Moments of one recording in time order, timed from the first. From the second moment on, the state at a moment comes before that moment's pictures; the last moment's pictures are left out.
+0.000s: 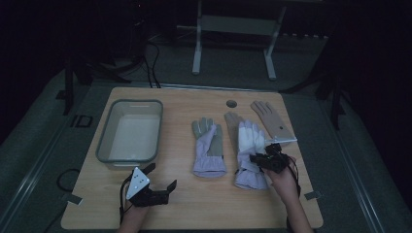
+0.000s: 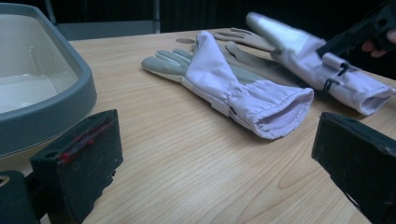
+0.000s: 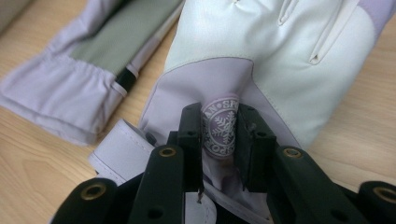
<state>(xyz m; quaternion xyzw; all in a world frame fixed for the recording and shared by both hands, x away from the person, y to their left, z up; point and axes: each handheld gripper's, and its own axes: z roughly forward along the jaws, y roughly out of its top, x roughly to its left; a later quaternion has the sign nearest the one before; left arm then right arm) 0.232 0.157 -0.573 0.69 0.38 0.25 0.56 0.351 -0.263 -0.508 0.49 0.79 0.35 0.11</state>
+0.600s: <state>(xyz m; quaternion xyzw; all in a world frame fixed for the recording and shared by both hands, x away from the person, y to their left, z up) 0.233 0.157 -0.573 0.69 0.38 0.25 0.56 0.340 -0.263 -0.423 0.48 0.76 0.40 0.16</state>
